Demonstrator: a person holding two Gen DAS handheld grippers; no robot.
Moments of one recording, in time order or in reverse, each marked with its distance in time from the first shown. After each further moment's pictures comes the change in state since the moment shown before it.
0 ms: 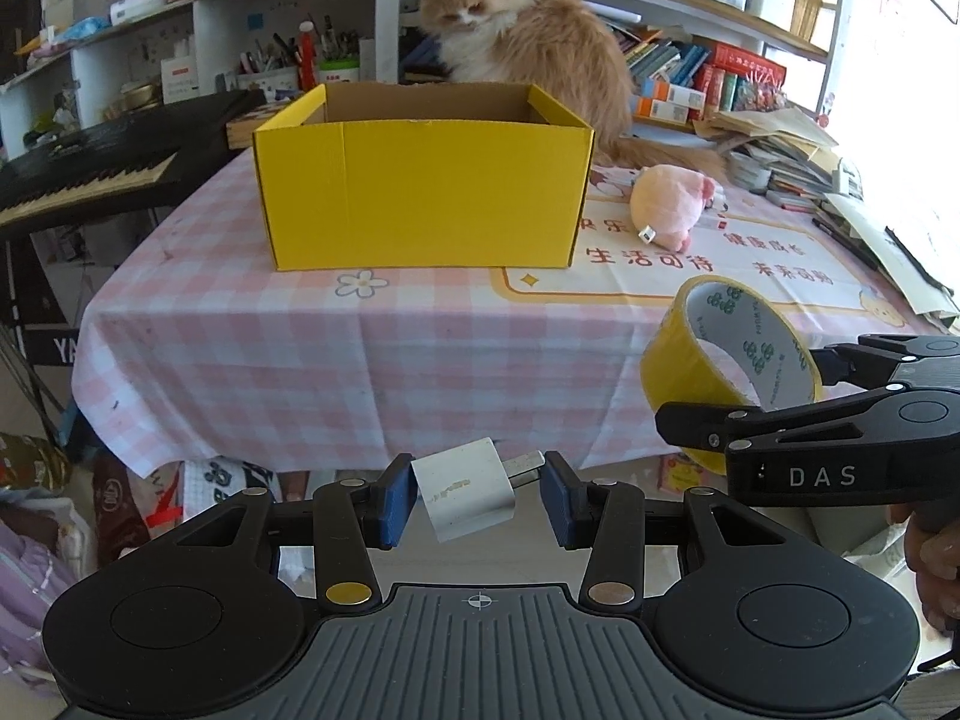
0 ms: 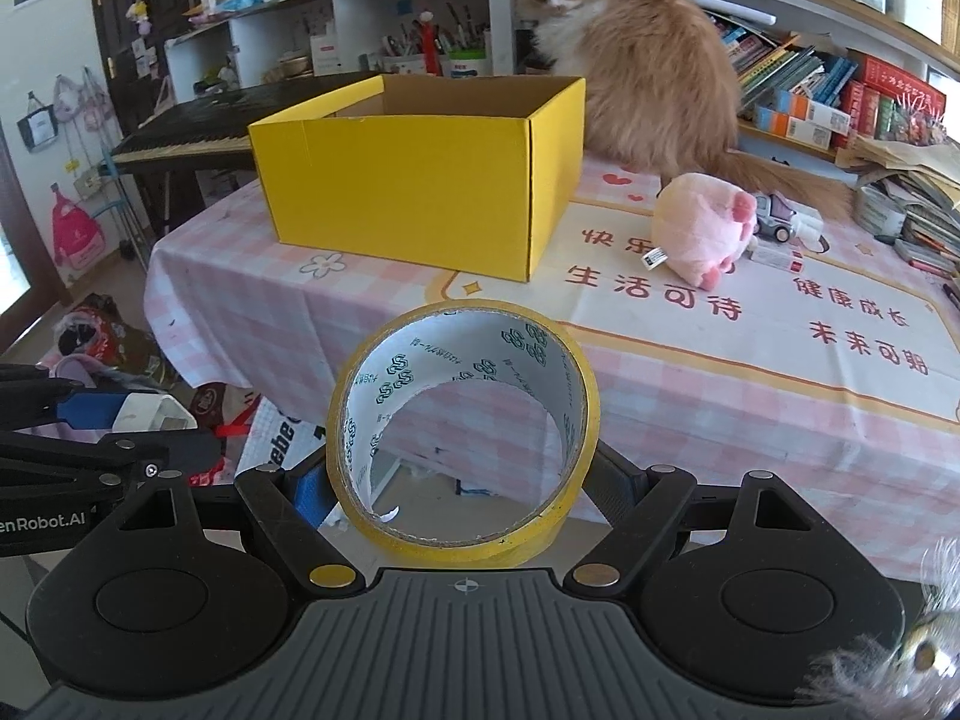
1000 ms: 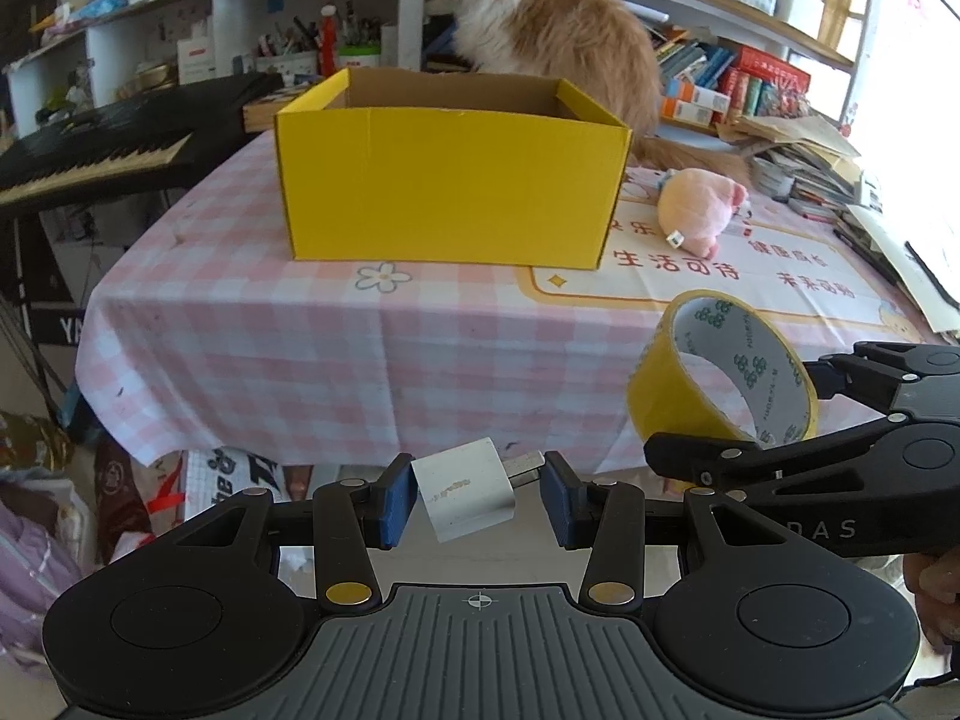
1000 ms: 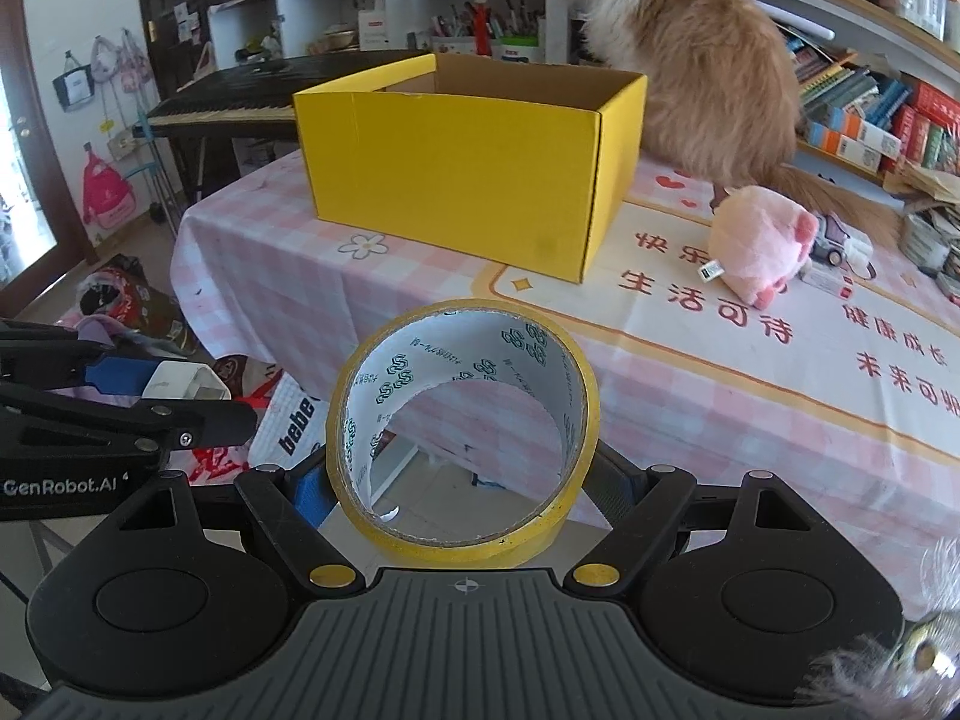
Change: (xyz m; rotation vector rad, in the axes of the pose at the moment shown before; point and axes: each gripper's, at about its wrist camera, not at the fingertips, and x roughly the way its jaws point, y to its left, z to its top) left arm 0.011 0.013 0.006 -0.050 0.019 0.018; right arm 0.016 0.016 0.008 -0.086 0.032 0.052
